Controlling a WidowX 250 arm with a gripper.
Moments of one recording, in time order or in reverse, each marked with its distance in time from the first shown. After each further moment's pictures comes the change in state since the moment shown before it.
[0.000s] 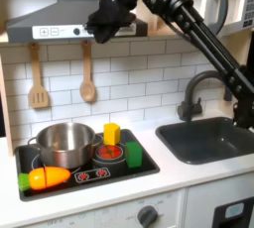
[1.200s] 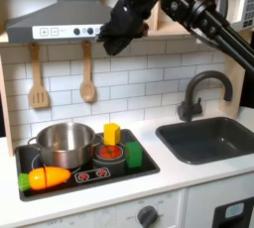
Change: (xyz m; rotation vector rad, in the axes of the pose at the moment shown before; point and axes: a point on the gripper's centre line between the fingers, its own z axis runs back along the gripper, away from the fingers) arm -0.037 0.008 0.021 0.018 0.043 -0.001
